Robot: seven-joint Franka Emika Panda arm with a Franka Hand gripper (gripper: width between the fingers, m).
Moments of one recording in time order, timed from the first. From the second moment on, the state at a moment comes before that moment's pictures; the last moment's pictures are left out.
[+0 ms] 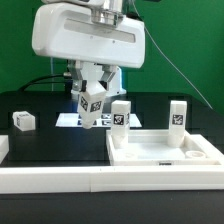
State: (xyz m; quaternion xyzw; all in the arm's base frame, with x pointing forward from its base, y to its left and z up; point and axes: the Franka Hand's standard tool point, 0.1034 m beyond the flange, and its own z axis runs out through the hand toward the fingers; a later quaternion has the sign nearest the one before) arm 0.571 -0.055 0.126 0.95 0.31 0.05 0.07
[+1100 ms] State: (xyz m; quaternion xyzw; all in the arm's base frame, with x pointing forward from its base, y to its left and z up) arm 0.580 -0.052 0.131 0.94 0.31 0.12 0.09
